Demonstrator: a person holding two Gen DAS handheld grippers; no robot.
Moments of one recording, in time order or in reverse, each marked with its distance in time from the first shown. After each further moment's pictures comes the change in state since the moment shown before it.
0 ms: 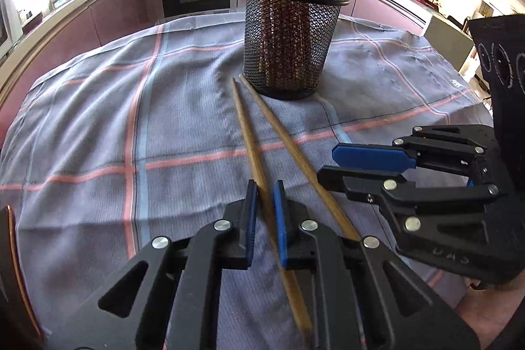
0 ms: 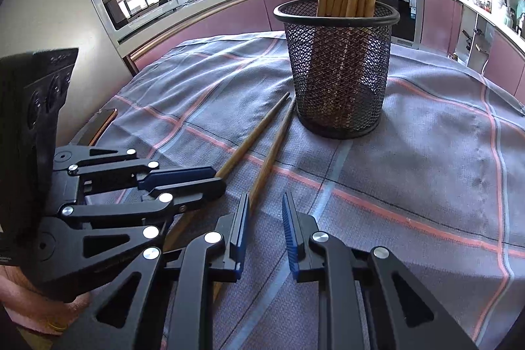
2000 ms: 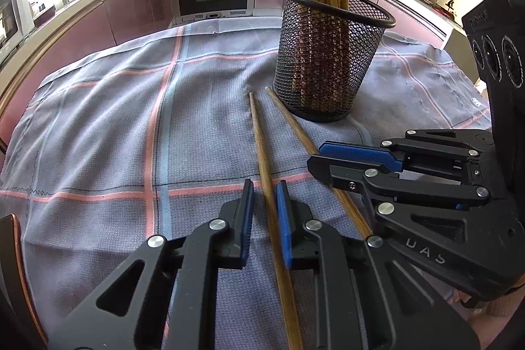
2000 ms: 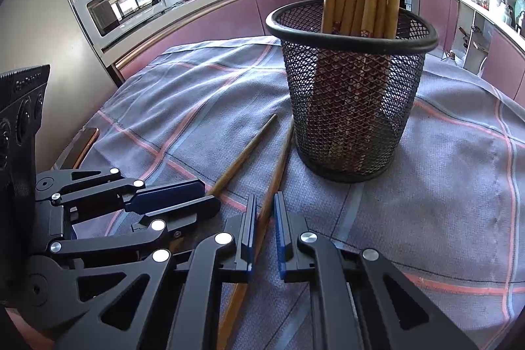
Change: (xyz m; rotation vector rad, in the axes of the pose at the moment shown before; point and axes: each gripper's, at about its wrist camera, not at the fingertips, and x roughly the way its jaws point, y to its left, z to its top) left arm 0.014 0.018 0.021 -0.051 -0.006 0.048; right arm 0.034 0.000 0.033 0.029 0.001 -0.021
